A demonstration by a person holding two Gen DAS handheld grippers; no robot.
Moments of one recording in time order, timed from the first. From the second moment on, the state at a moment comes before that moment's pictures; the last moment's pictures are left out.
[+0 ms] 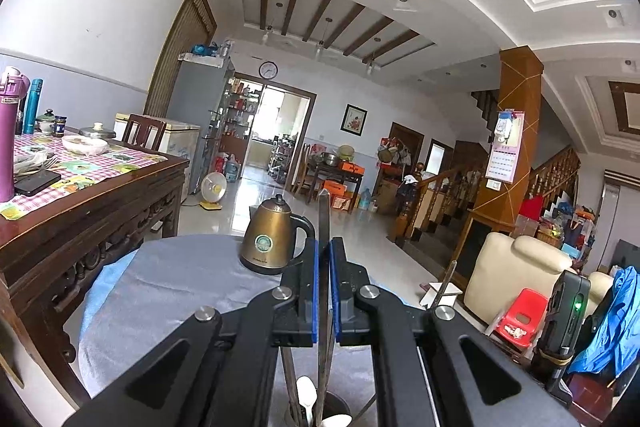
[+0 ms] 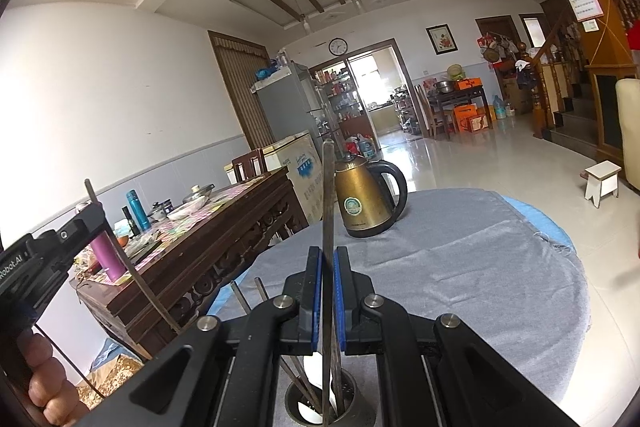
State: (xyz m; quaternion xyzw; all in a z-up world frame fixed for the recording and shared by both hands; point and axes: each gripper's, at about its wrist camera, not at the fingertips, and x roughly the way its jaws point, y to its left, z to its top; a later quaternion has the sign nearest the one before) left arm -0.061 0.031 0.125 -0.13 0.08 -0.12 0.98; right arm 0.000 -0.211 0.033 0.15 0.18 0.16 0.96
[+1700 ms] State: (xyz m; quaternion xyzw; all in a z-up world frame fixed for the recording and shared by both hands) left arm -0.038 0.005 0.076 -0.07 0.13 -0.10 0.98; right arm 0.016 -0.190 0.009 0.11 0.17 0.14 0.97
